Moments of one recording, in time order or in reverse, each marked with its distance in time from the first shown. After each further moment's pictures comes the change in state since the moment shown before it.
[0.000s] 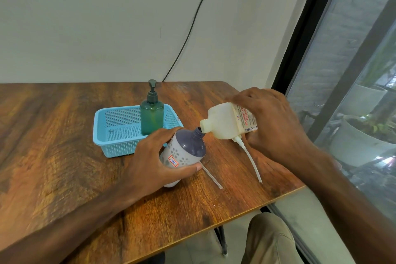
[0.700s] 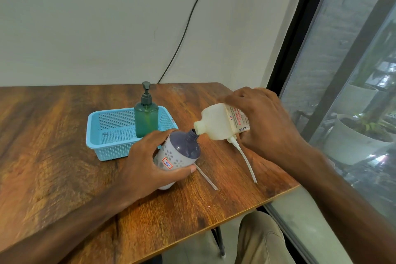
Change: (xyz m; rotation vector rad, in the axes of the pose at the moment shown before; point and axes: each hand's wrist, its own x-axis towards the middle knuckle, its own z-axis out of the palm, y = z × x) left_hand -0.001 0.003 -0.001 -0.001 0.025 0.032; right_hand 0.002 0.000 -0.001 -0.039 0.021 -0.027
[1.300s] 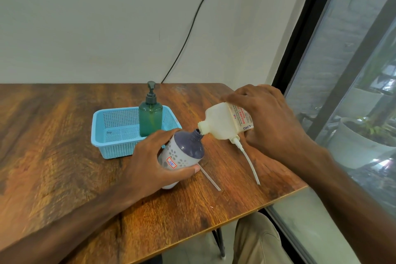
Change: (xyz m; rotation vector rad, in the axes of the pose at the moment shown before) left_hand 0.000 -0.002 0.002 -0.008 -0.010 -0.027; right_hand 0.004 -0.005 -0.009 -0.030 -0.038 -0.014
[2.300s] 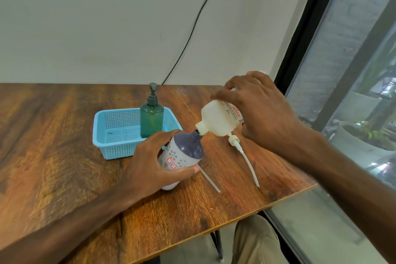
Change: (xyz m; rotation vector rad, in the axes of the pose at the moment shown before) left_hand 0.000 -0.003 0.001 0.012 0.019 -0.012; right_hand 0.016 -0.021 -0.026 -0.217 -0.023 -0.158
